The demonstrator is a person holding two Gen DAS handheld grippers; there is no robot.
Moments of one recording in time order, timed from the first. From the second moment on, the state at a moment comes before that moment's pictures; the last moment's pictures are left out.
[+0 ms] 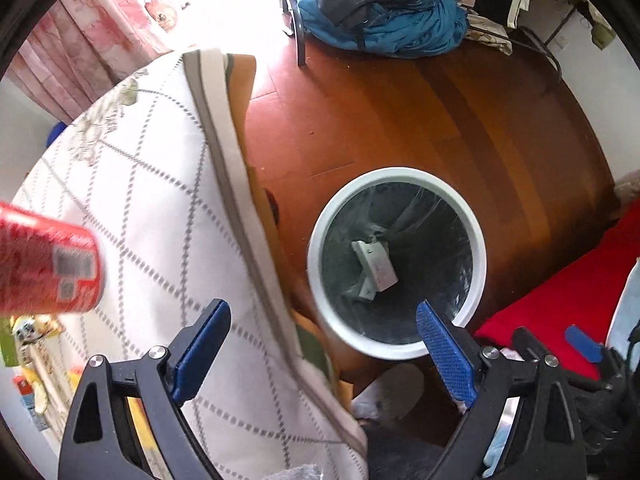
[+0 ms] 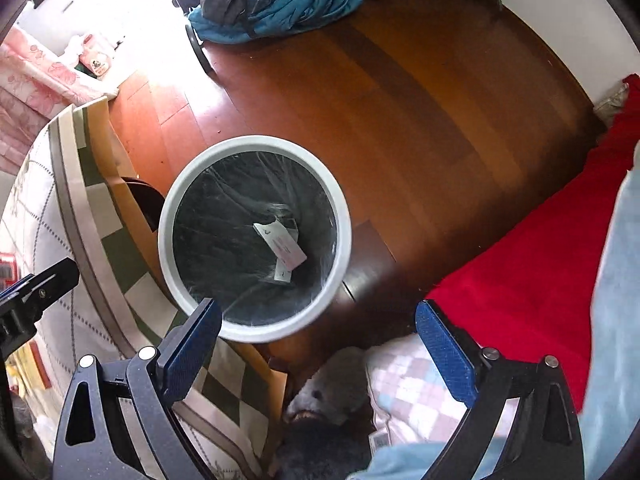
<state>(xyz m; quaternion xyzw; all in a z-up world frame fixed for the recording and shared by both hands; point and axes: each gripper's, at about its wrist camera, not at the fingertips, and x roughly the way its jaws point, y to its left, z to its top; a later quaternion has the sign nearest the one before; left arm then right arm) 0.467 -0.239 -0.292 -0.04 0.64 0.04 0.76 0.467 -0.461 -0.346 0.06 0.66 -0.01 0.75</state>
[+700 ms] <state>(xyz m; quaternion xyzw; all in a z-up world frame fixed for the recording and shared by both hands) 0.370 -0.239 -0.151 -0.02 0.54 0.04 0.84 0.380 -0.457 -0.186 0.06 0.58 0.01 0.81</state>
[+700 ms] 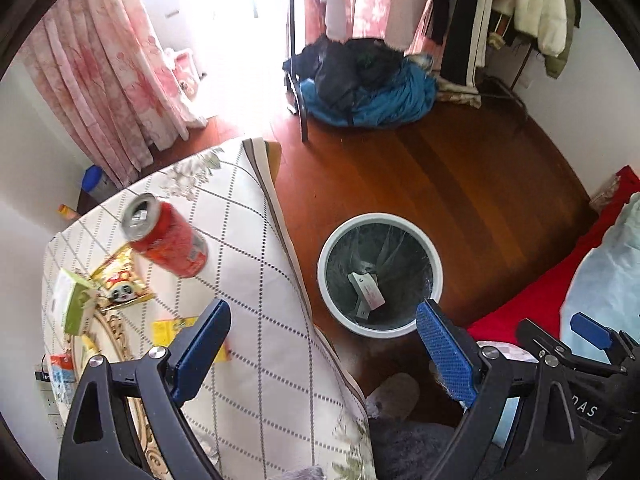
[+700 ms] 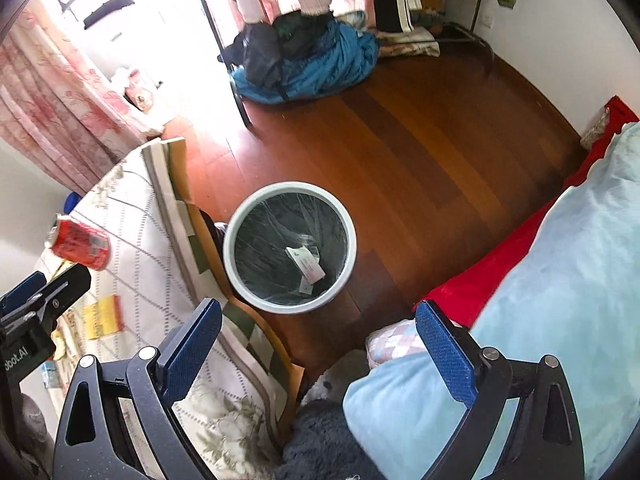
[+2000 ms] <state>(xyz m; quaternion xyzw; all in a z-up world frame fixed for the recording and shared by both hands) 0.187 0.062 -0.294 -0.14 0.56 0.36 0.73 0.371 -0.035 -0.301 -0.41 0.60 0.31 0.62</state>
